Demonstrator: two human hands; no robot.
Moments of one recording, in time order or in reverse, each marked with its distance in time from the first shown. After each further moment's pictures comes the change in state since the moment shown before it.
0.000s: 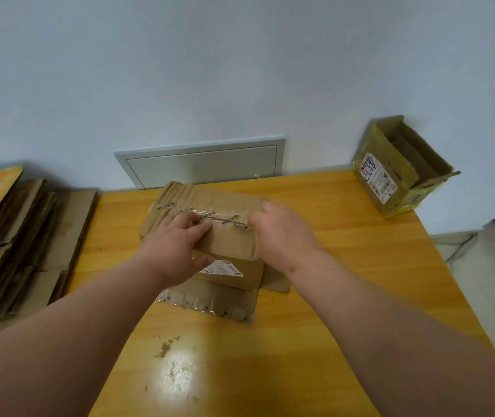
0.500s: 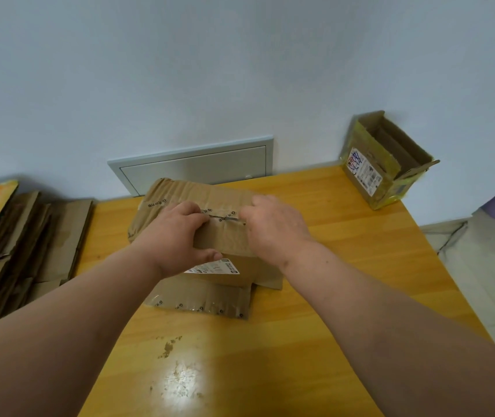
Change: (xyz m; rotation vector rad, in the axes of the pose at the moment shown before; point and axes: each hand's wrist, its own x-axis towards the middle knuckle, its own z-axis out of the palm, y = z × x) left_hand -0.003 0.015 -0.034 -0.060 0.077 0.125; right_hand -0.010 -0.012 -0.019 -0.051 0.063 -0.027
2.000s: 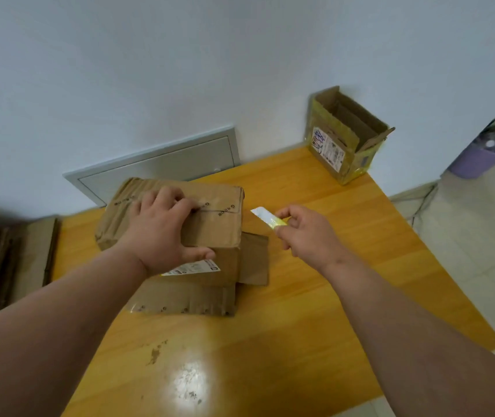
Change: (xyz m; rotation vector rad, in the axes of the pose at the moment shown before) left_hand 0.014 0.031 -0.001 0.148 0.009 0.106; right_hand -0.080 0.073 0.003 0.844 0.024 0.632
